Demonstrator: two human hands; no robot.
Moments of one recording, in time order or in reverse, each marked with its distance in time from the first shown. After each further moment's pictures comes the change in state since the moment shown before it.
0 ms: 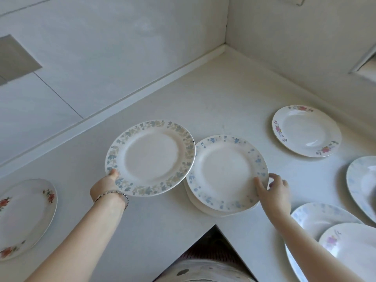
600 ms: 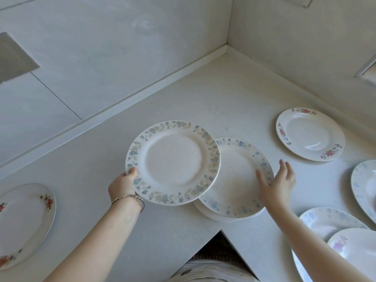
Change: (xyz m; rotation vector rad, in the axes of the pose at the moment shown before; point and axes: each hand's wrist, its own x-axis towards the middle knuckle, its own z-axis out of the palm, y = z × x) left_hand 0.007 -0.002 0.025 0.048 -0.040 0.109; right_hand 0.002 -0.035 0.008 0.023 0.080 -0.127
